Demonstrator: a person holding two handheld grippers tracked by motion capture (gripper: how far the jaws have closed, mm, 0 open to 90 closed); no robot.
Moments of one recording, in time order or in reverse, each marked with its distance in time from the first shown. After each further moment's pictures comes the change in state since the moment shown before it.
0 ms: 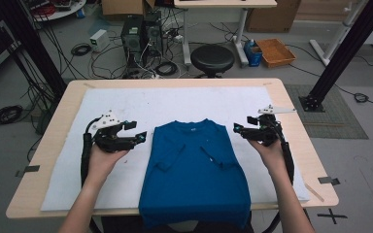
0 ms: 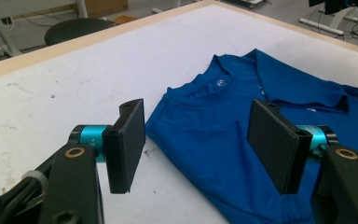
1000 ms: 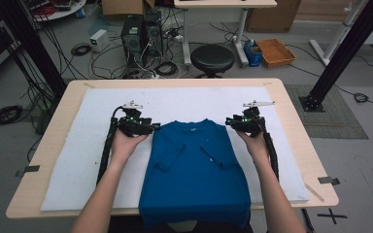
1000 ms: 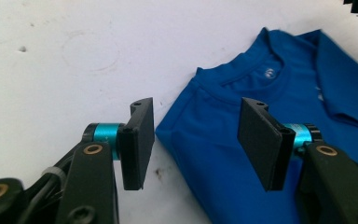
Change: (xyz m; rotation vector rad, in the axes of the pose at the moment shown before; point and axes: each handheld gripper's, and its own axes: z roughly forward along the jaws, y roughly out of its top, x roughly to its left) left arm 0.031 0.011 0.095 0.238 0.038 -0.202; right arm -0.013 0.002 0.068 0.092 -0.037 0.058
